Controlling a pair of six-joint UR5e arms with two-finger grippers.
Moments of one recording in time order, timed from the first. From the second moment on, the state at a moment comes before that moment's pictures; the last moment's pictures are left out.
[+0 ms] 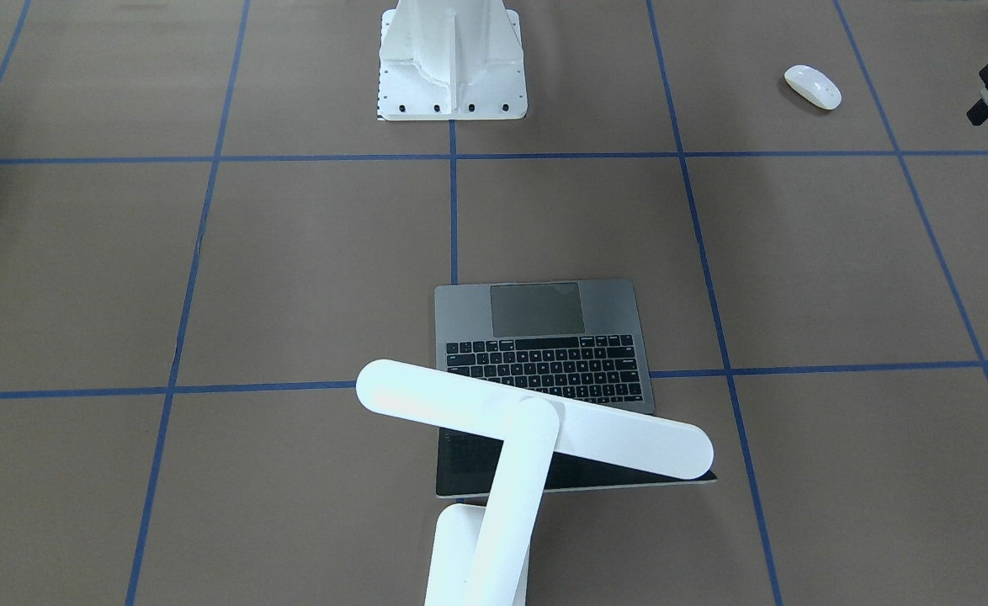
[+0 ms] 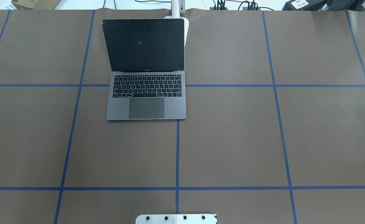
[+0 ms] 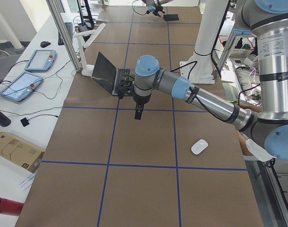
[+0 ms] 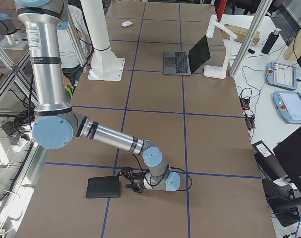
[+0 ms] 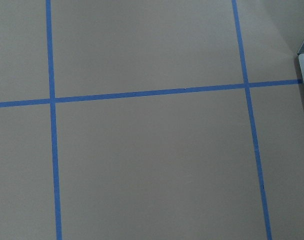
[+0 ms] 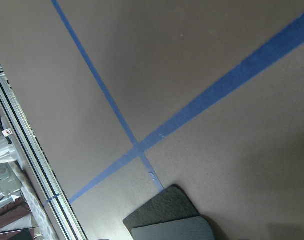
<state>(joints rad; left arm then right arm) -1.44 -1.40 -2.18 -1.52 -2.41 -0.28 1.33 -1.49 1.10 -2.25 2.36 -1.61</state>
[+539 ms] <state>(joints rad) -1.44 -1.40 -2.19 -1.52 -2.41 -0.29 1.33 -1.51 1.10 -2.24 2.35 -1.61</state>
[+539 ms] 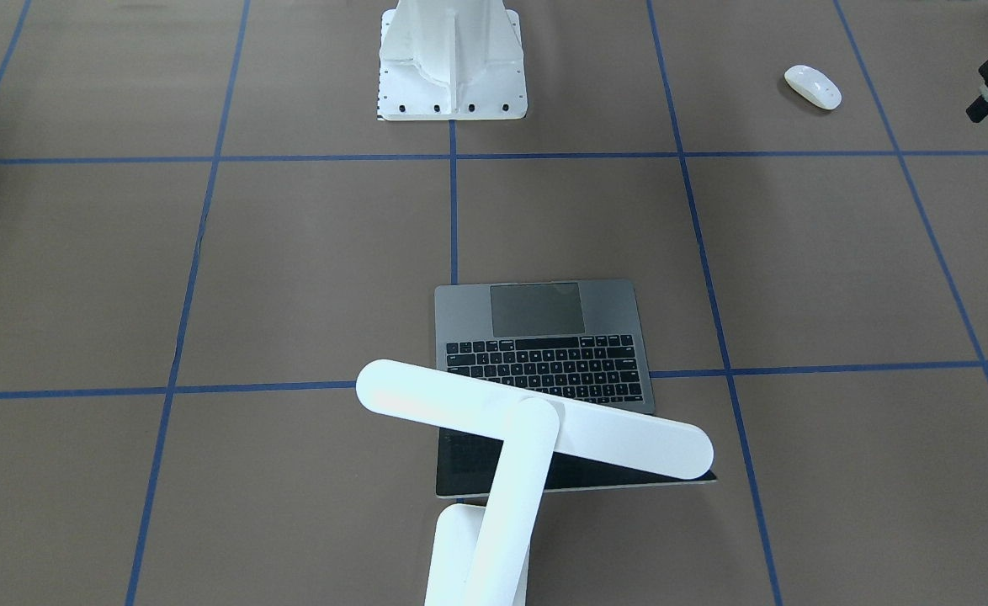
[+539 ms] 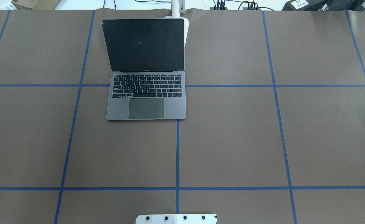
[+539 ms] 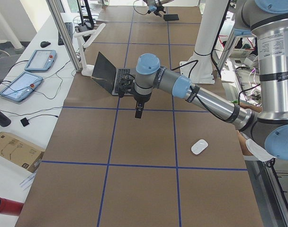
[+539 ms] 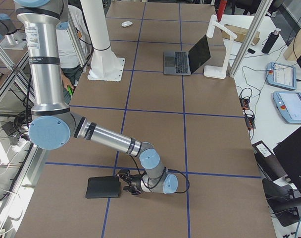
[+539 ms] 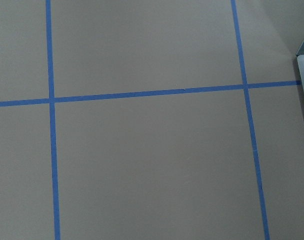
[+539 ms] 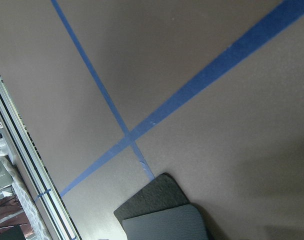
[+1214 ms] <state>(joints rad) -1.44 -1.38 -2.22 -1.52 -2.41 -0.29 1.33 -1.54 1.11 -2.24 2.36 -1.62</state>
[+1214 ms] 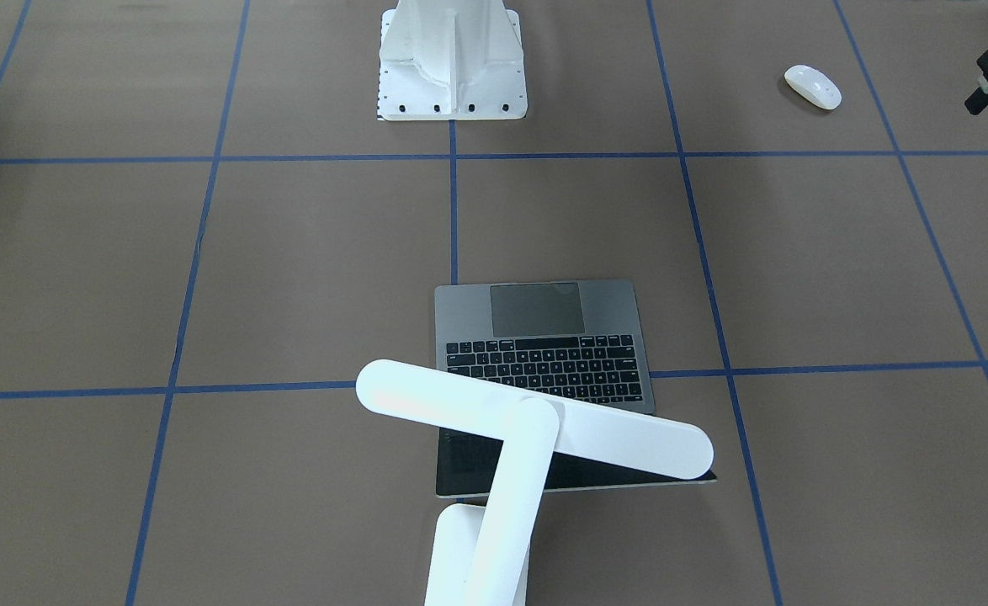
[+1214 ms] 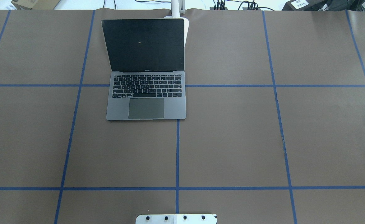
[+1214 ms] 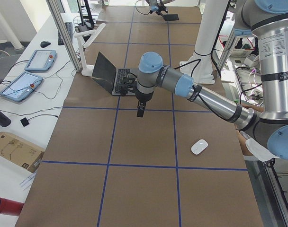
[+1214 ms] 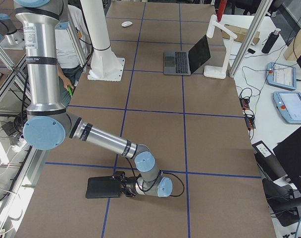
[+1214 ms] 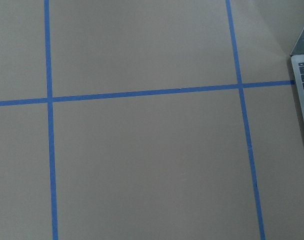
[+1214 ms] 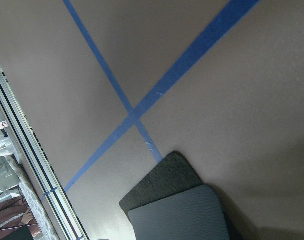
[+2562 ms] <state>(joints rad) -1.44 -1.38 -2.24 -1.52 -2.41 -0.32 1.33 -1.57 1.13 -2.26 2.40 -1.60</state>
